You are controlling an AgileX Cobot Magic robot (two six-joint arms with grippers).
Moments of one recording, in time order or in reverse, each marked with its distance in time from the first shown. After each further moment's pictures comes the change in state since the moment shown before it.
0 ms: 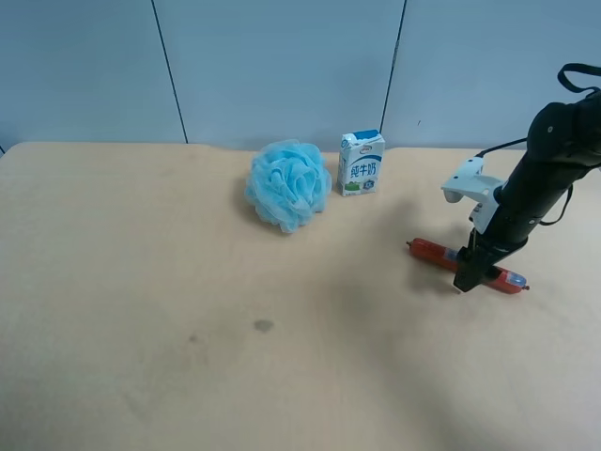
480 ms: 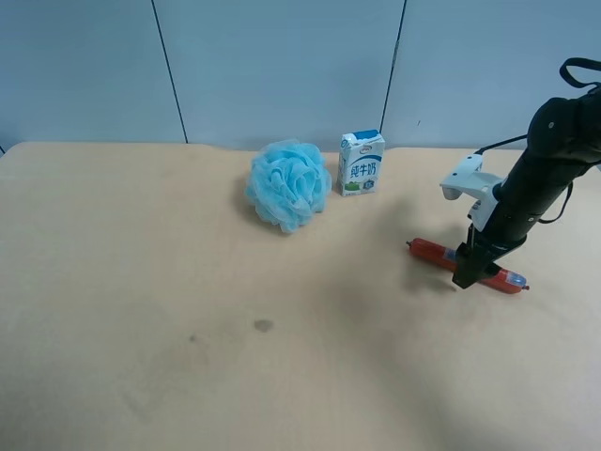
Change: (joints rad) left arm 0.000 0.000 0.000 0.000 0.000 0.000; right arm 0.010 -0.011 0.000 0.015 0.013 0.000
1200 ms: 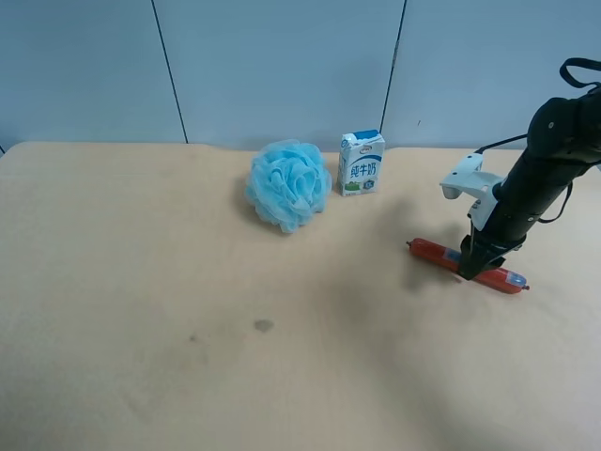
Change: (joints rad) left arm 0.000 0.000 0.000 0.000 0.000 0.000; right arm 0.000 0.000 0.000 0.000 -0.007 0.000
